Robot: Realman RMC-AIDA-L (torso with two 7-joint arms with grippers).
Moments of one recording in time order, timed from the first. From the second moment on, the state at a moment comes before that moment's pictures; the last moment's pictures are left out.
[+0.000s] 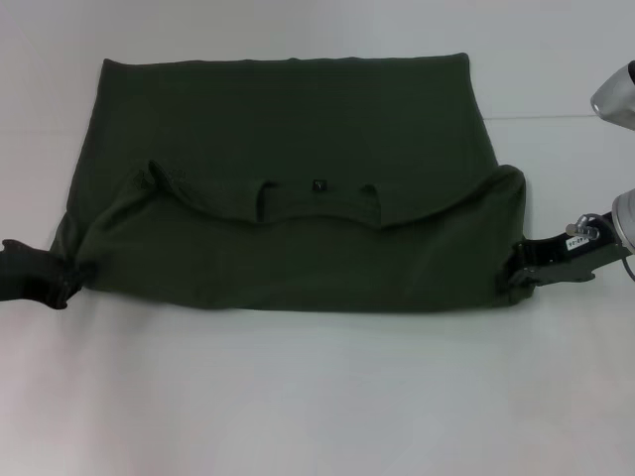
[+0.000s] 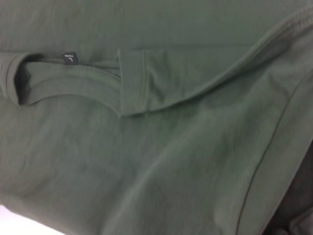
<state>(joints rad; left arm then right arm) -0.52 -2.06 0.64 0.86 2.38 1.21 -1.66 0.81 1.97 -0.85 -0.63 -2.58 -1.30 2.67</state>
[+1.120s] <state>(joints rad) -0.49 -2.01 0.45 1.02 2.63 1.85 -1.73 0.73 1.95 -0.83 -0.69 -2.58 -1.66 2.56</state>
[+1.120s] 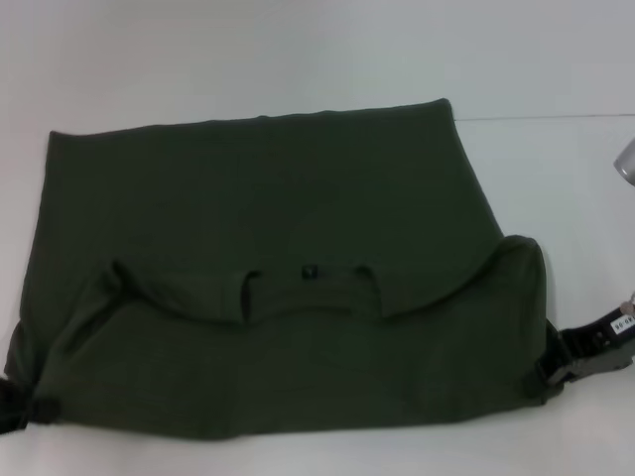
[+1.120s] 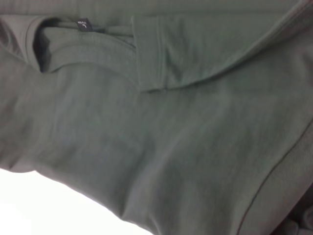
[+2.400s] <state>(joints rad) -0.49 -2.02 0.50 1.04 2.78 2.06 -1.73 0.63 1.98 -0.84 -0.68 -2.58 -1.89 2.43</state>
